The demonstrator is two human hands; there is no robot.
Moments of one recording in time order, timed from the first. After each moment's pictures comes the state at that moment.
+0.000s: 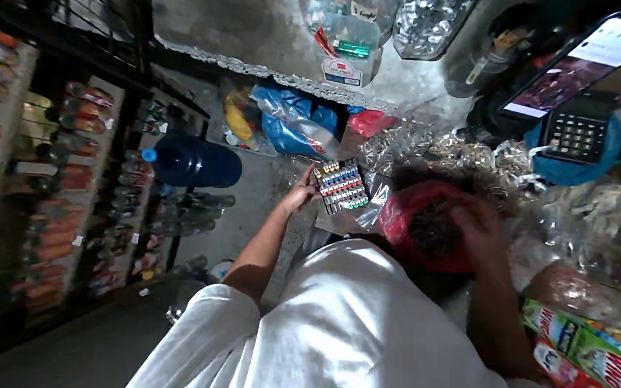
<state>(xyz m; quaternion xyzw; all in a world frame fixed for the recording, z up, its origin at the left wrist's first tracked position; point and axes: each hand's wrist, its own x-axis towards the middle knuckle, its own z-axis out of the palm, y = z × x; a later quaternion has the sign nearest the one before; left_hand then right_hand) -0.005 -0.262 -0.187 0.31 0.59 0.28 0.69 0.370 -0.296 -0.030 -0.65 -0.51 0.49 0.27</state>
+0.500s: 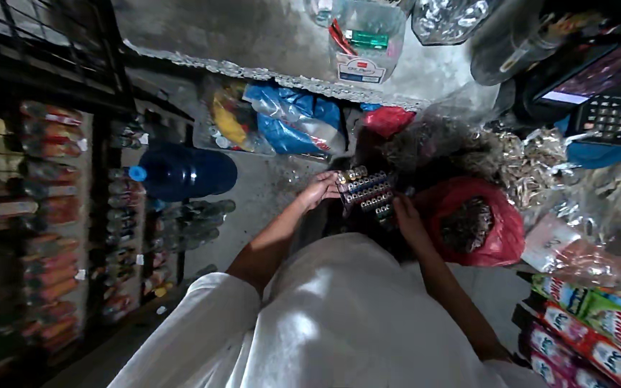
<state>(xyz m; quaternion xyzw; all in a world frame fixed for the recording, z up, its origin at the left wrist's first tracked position) -0.019 -0.213 -0.181 0.24 0.57 0.23 0.75 0.213 -0.276 -0.090 -0.71 -0.36 0.59 0.15</state>
